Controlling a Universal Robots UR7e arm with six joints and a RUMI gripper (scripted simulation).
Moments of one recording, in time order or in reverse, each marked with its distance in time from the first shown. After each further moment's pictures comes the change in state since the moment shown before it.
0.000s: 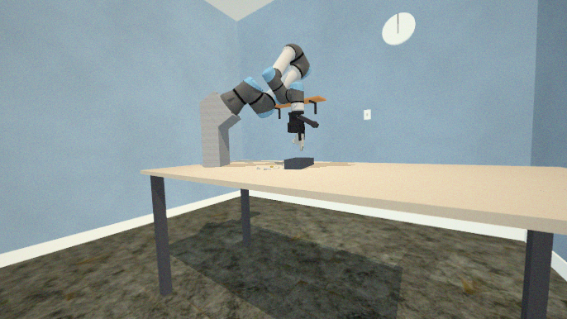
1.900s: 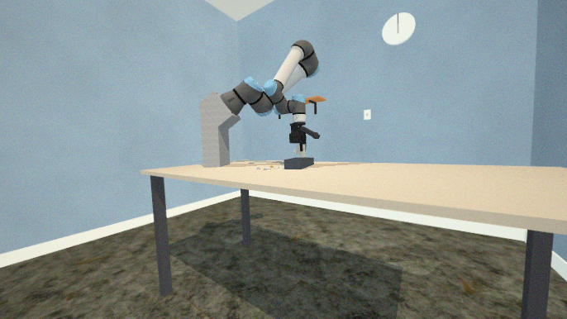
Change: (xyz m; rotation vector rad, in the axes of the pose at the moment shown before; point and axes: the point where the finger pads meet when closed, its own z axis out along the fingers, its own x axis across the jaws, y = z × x) arm -0.019 -0.001 0.060 -0.001 0.011 0.007
